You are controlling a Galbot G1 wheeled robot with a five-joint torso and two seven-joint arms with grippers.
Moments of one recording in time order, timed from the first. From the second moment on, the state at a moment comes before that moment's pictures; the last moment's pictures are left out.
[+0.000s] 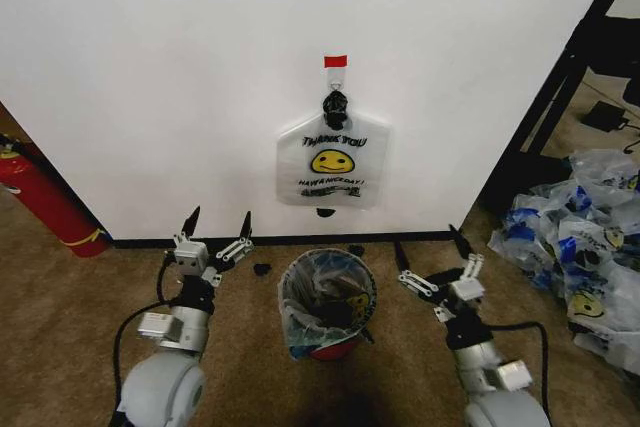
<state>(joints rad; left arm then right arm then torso) 1.49 -1.28 -0.49 -2.20 -0.30 -0.13 0.00 -1.64 1.31 0.46 2.14 0.09 0.45 0.04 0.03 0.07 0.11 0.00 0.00</state>
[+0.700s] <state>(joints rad) 1.54 -1.33 -0.57 -2.19 -0.33 -0.12 0.08 -1.65 1.34 0.45 2.10 0.08 0.41 0.15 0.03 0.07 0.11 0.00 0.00</state>
